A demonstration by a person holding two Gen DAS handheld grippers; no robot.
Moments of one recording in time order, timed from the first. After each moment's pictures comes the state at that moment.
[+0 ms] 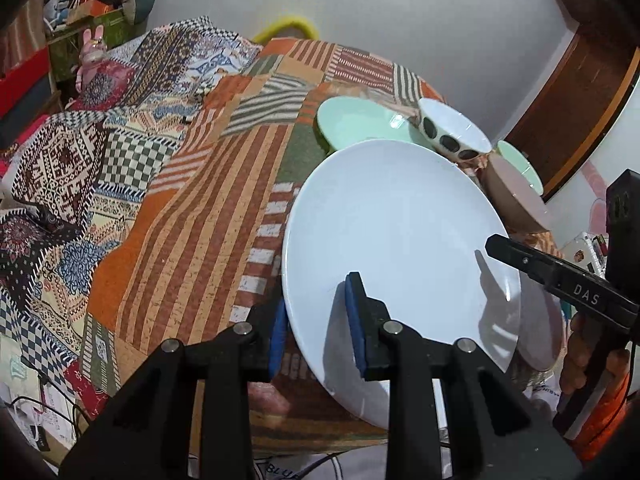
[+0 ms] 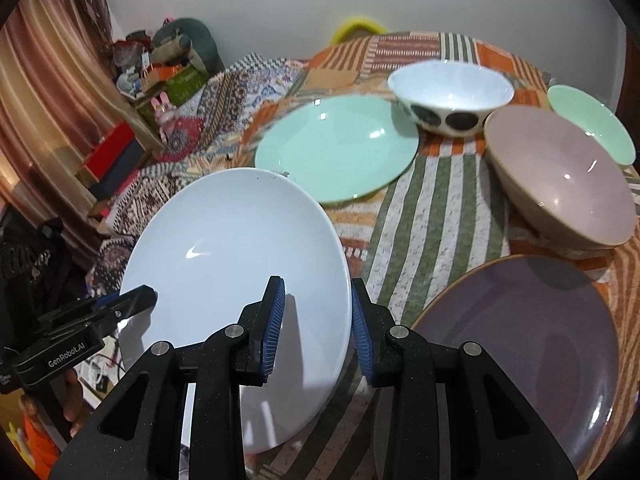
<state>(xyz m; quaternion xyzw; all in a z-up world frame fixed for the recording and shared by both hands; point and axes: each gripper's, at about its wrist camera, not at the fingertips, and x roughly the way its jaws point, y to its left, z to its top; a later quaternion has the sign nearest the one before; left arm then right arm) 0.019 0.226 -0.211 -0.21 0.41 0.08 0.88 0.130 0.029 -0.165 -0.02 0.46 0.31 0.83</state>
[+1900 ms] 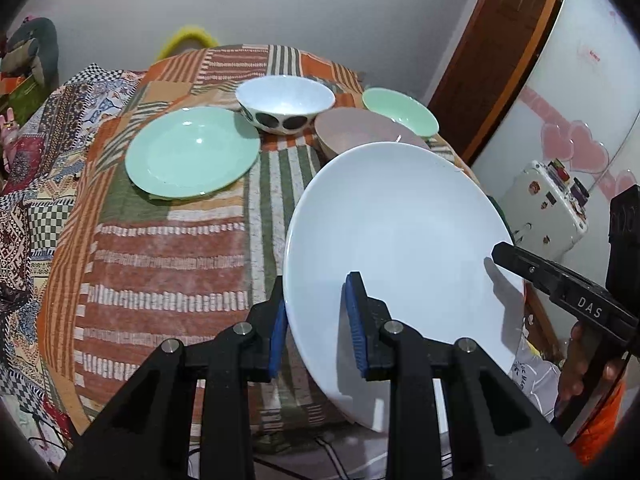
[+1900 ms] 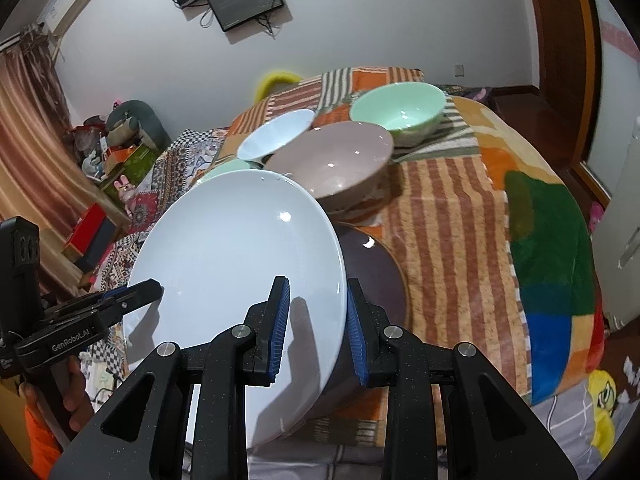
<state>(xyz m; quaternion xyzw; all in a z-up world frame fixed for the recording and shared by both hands) 0.075 0.042 -0.167 -0.12 0.43 -0.03 0.89 0.106 -0.155 -0.136 0.08 0.42 0.22 0.88</state>
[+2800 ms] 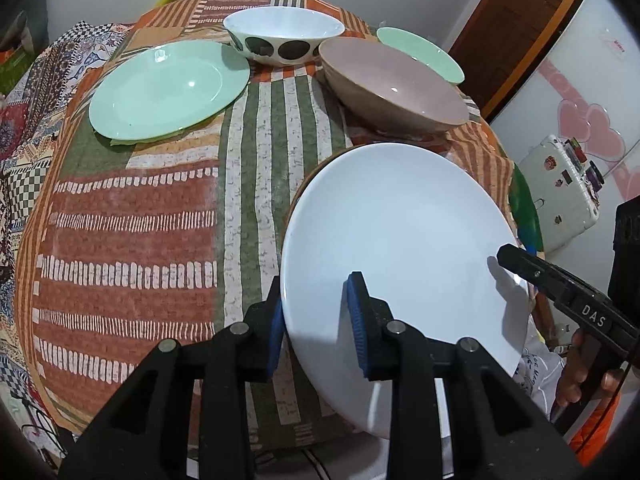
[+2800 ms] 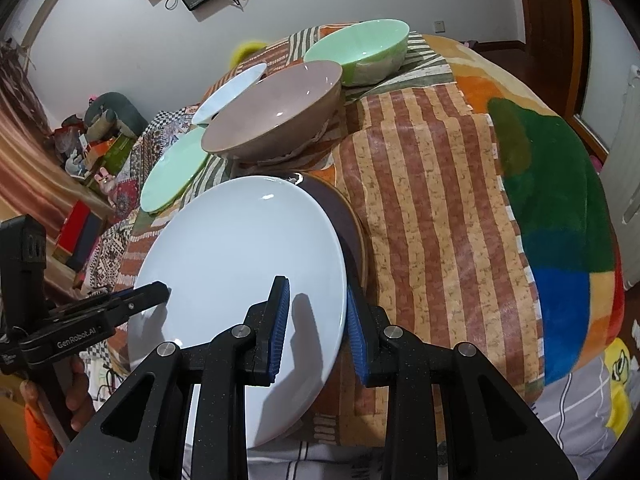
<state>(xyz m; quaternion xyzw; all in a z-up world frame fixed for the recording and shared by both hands) 0.113 0.032 -0.222 -0.13 0.51 -0.03 0.85 0.118 -0.169 -0.175 0.10 0.48 0.20 0.85</state>
